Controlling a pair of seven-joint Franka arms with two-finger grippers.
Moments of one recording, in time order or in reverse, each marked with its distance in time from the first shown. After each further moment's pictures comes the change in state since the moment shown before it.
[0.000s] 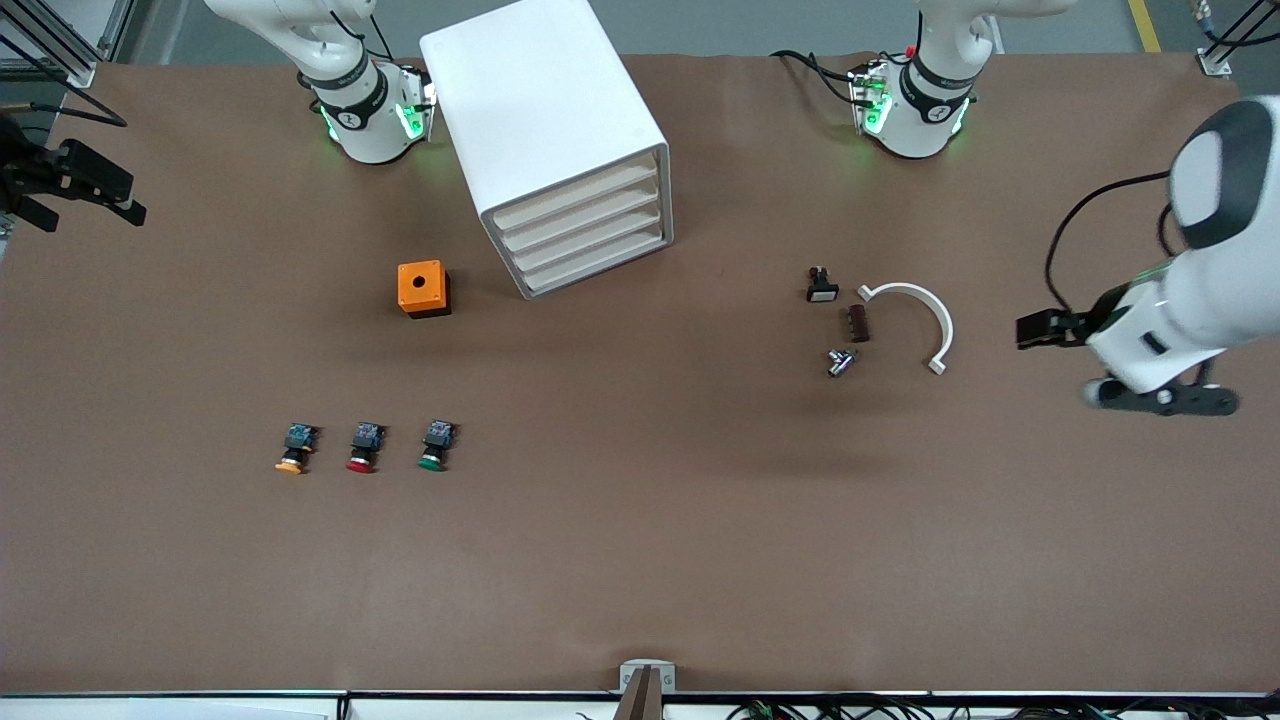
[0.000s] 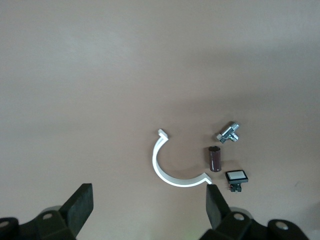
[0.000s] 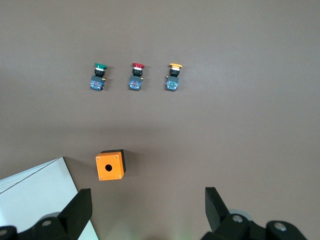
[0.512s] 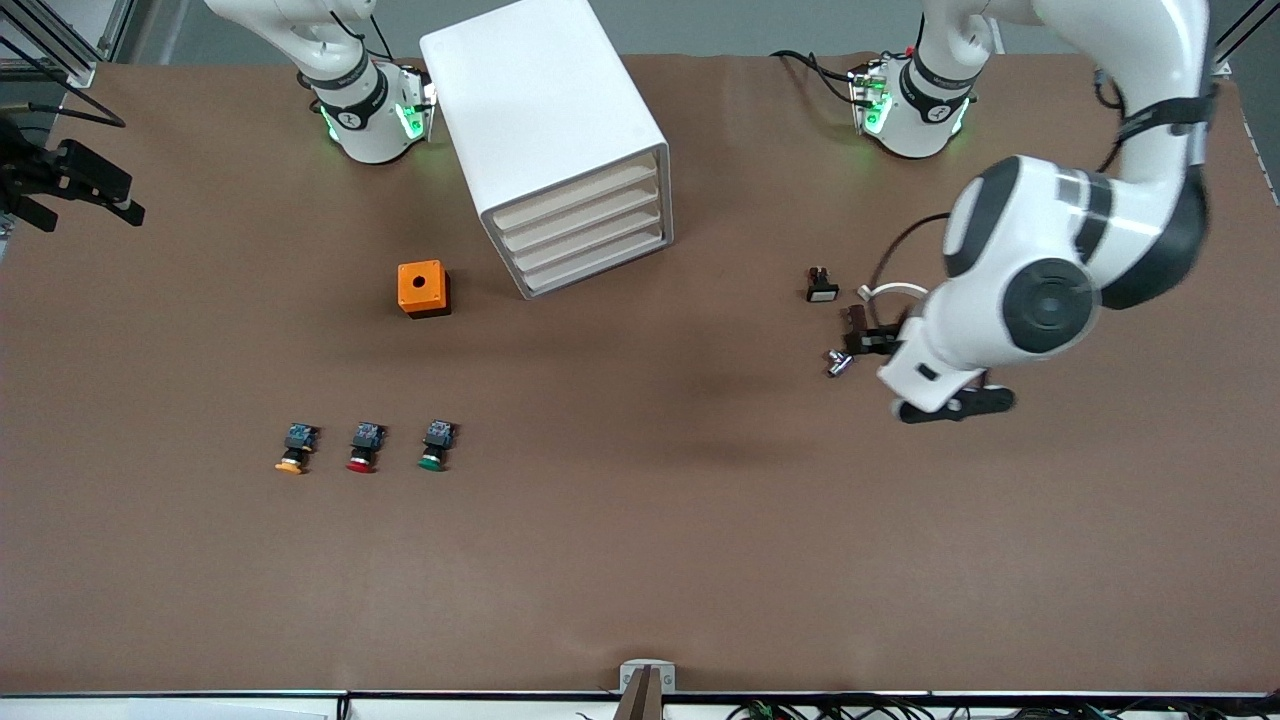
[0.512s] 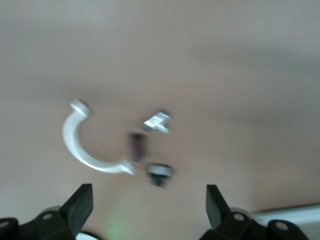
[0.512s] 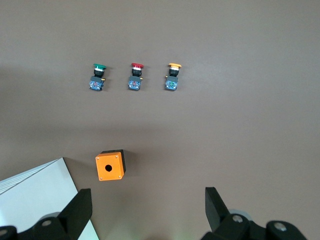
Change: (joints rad) left arm -0.265 0.120 -0.013 0.039 -0.149 -0.006 -0.548; right arm 0.000 0.000 -0.002 0.000 0.000 0.000 0.015
